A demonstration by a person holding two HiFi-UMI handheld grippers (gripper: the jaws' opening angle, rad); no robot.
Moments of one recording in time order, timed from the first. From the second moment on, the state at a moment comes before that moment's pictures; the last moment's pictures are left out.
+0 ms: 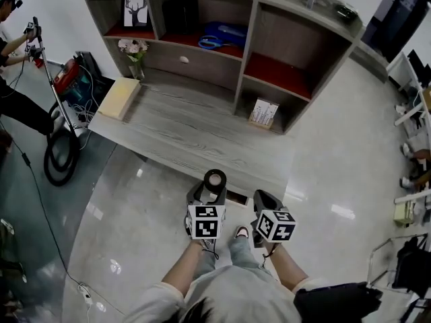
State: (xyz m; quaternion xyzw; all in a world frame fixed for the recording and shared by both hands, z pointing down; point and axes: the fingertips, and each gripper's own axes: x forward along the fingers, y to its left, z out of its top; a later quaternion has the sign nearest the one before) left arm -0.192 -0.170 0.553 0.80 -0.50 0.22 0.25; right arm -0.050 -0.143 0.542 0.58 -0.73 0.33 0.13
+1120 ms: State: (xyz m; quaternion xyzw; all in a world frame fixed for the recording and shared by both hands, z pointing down) left arm -0.189 -0.089 0.632 0.81 -0.41 0.29 0.29; right arm -0.073 -0.072 0.625 0.60 -0.68 0.39 0.15
